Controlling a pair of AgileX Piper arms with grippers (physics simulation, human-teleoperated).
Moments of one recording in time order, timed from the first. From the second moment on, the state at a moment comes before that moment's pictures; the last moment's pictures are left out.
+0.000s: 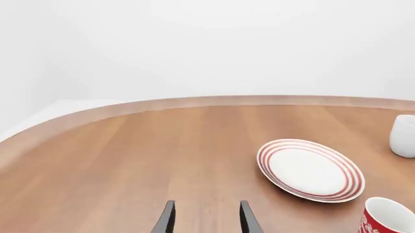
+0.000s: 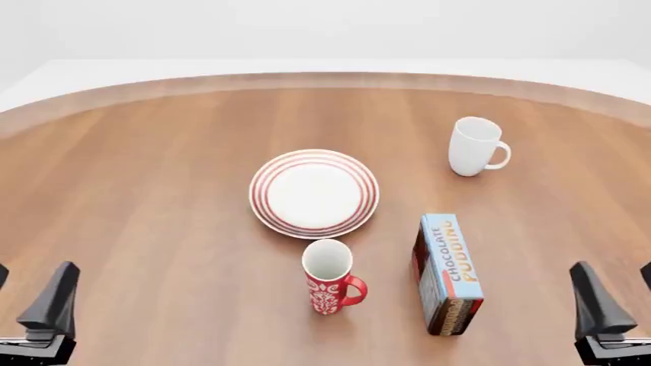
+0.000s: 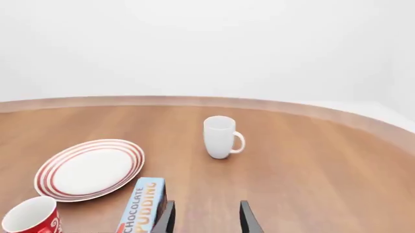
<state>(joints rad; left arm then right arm) 0.00 0.00 0.00 0.00 0.00 0.01 0.00 0.00 0.00 0.00</state>
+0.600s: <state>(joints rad) 0.00 0.01 0.00 0.00 0.00 0.18 0.11 -0.22 0.11 -0.03</state>
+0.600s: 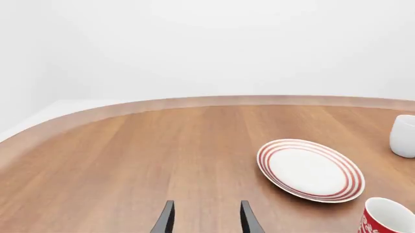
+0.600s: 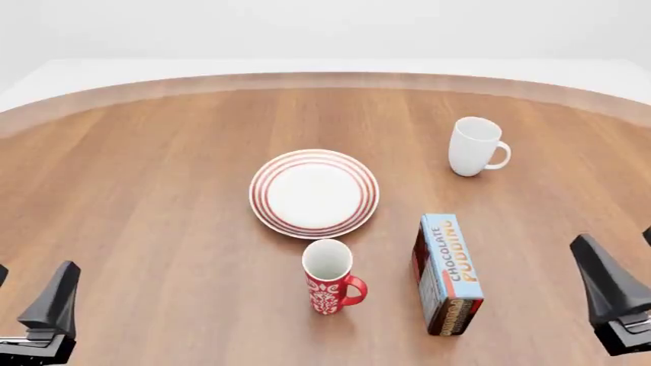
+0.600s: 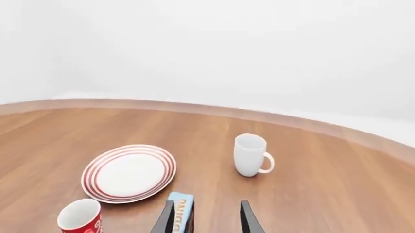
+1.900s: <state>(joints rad) 0.00 0.01 0.00 0.00 0.00 0.61 0.80 -0.77 0.47 -0.11</state>
